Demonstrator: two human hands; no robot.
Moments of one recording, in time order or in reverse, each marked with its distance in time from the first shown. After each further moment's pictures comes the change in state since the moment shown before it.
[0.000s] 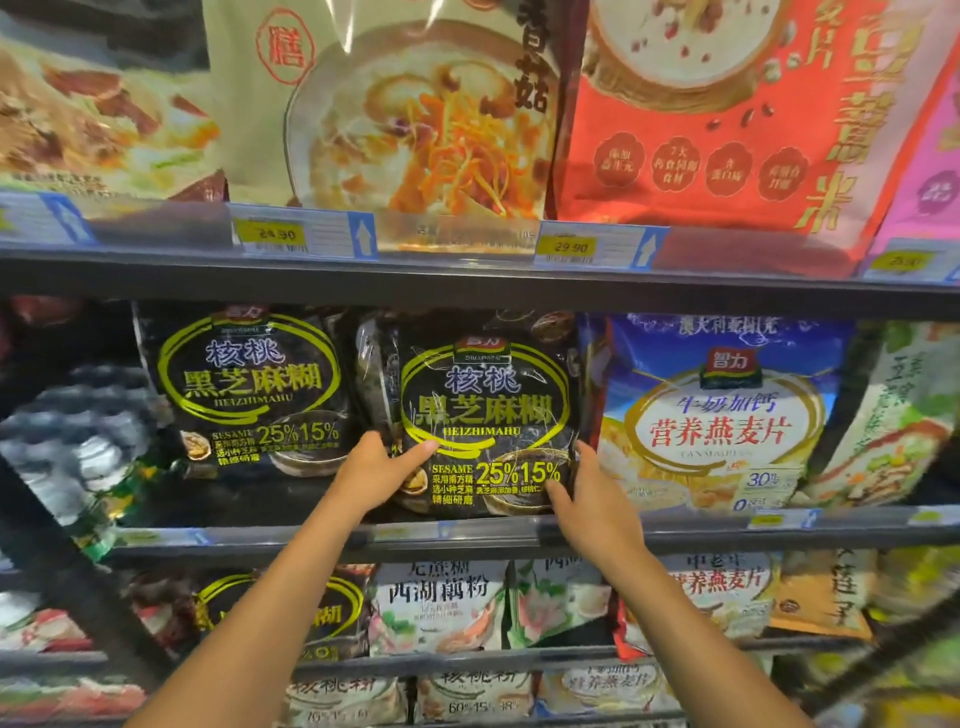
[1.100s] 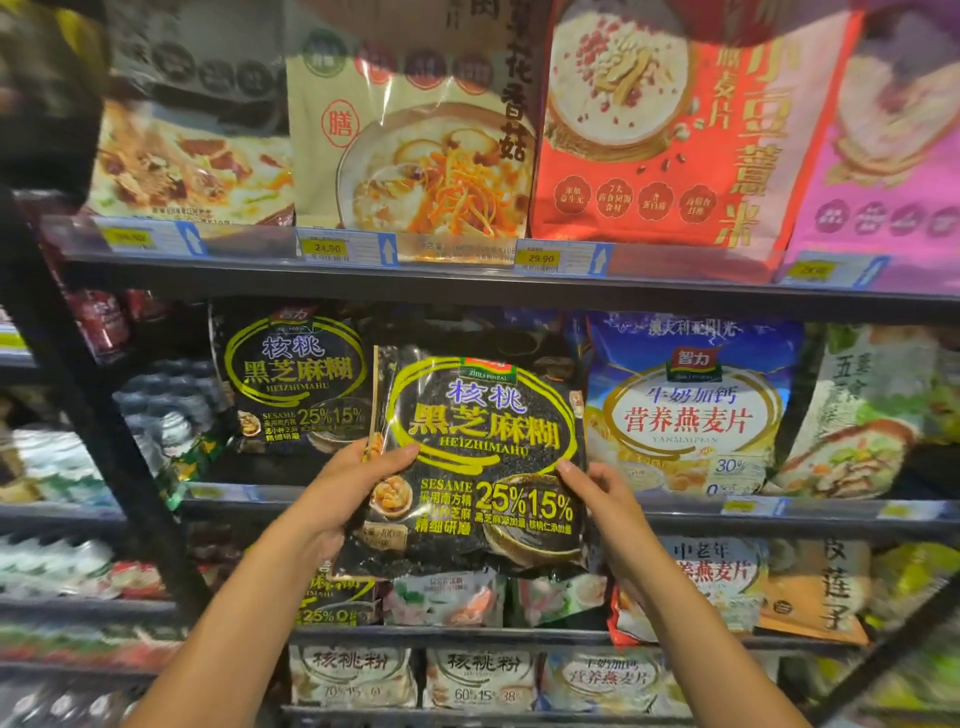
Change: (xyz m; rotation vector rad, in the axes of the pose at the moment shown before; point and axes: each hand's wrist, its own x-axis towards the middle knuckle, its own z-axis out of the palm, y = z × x) left_hand -0.162 0.030 -0.037 -0.602 -0.074 0.023; right_hand -0.078 0.012 -0.046 0.970 -0.206 0.113
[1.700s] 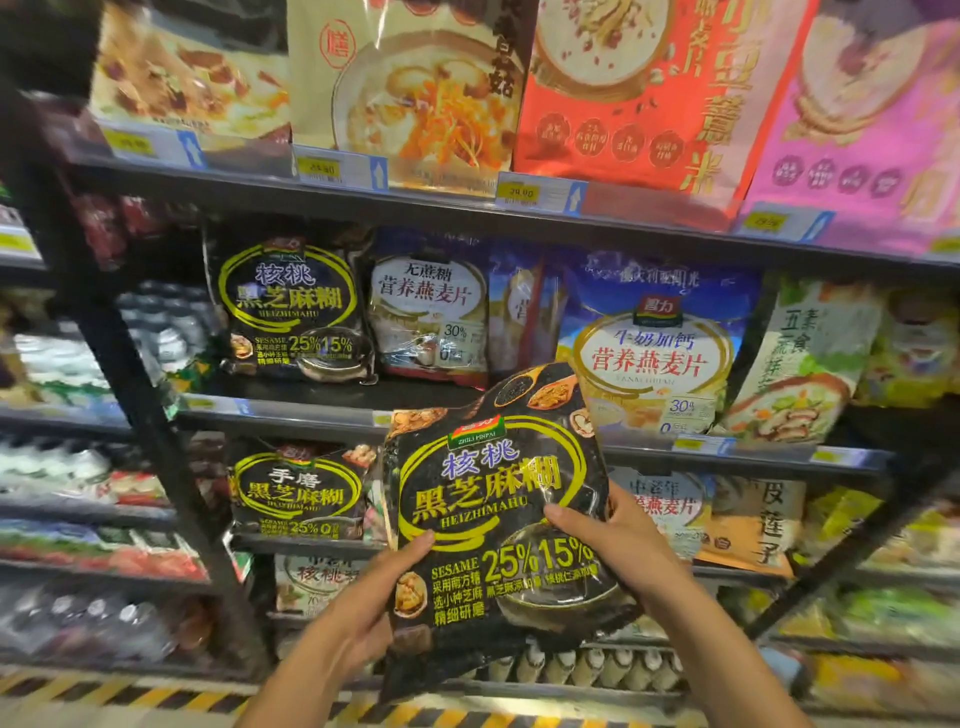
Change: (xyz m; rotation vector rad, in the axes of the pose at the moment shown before) left_hand -0.131 -0.127 0.066 -0.456 -0.104 -0.449; right_hand -0.112 0.025 -0.059 -0.225 -0.120 0.020
